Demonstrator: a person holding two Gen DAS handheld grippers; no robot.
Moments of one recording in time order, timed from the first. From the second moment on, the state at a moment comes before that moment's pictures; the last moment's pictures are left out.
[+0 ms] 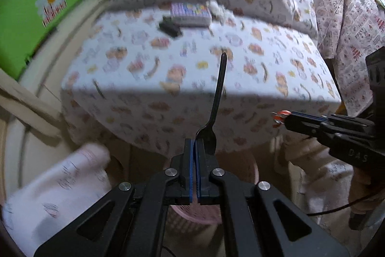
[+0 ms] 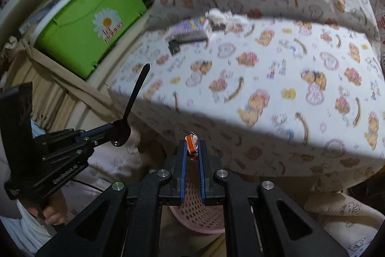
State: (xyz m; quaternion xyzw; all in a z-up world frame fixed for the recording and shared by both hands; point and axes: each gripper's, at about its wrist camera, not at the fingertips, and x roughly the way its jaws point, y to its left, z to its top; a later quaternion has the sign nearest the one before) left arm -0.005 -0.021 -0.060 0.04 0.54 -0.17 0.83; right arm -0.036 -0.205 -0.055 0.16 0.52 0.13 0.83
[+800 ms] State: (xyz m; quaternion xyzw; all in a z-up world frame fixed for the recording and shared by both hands) left arm -0.003 -0.054 -0.185 0.08 0.71 -0.14 0.69; right arm -0.020 -0.178 -0.152 0.13 0.65 0.07 0.74
